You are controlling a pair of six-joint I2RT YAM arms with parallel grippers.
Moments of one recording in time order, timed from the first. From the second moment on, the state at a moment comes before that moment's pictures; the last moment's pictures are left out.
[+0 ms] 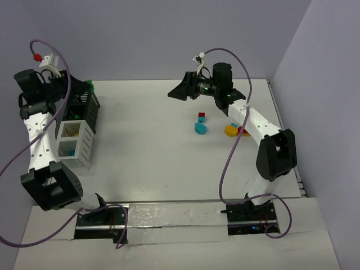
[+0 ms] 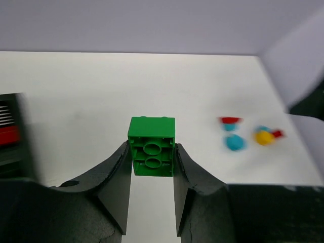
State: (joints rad) left arm 0.36 1.45 1.42 -0.31 0.84 -0.19; right arm 0.38 1.72 1.46 0.08 -0.81 0.55
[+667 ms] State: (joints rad) left arm 0.40 1.68 1.41 -0.39 0.34 0.20; right arm 0.37 1.66 1.40 -0.22 -0.65 0.21
